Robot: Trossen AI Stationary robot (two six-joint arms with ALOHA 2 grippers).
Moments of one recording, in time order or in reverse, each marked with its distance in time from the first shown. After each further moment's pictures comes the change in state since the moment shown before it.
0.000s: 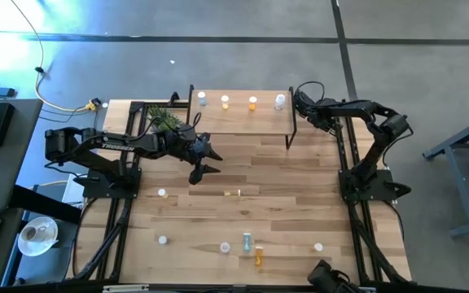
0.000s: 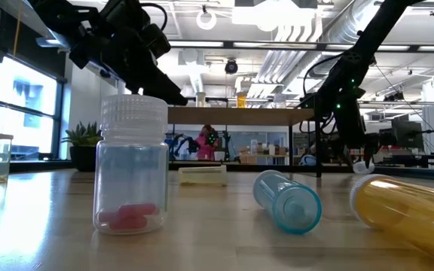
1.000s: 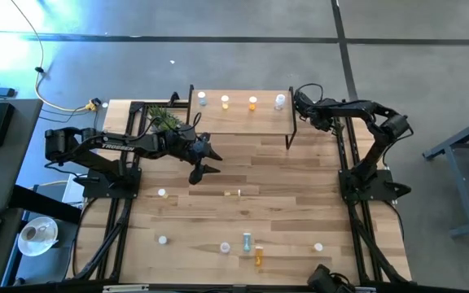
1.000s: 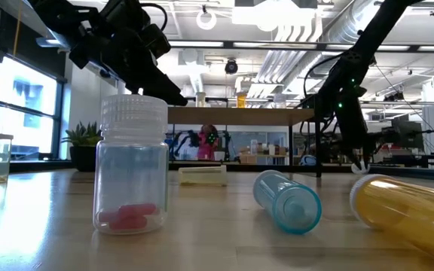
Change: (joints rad) left arm 0.000 0.000 0.000 0.000 0.000 0.003; right arm 0.011 -0.007 0.000 -0.052 -0.017 -0.070
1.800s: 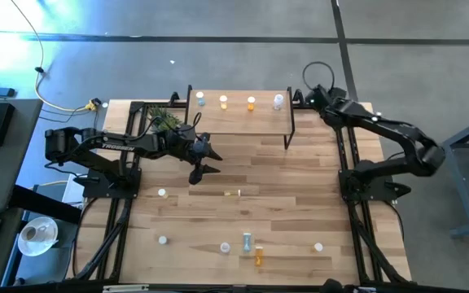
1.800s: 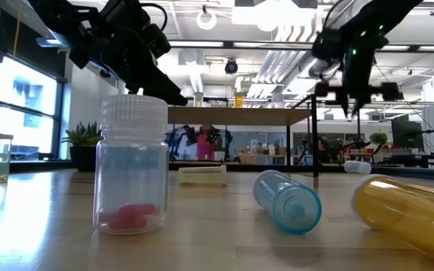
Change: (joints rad) left arm 0.000 0.000 0.000 0.000 0.000 -0.001; right arm 0.118 -0.471 0.000 0.006 0.135 -0.179
